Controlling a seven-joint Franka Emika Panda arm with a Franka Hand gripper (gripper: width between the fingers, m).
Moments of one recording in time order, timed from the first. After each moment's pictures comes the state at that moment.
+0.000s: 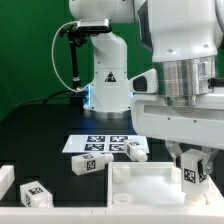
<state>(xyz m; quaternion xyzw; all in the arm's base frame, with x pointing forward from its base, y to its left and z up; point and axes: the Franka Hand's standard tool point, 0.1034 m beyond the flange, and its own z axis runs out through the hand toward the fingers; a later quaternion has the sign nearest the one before) 0.644 0.104 0.080 -0.90 0.43 -0.01 0.07</state>
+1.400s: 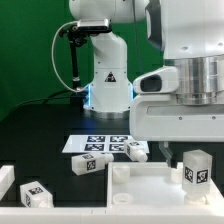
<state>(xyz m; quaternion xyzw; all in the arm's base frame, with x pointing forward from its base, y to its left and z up) 0.644 0.115 0.085 -1.00 0.04 -0.04 0.03</state>
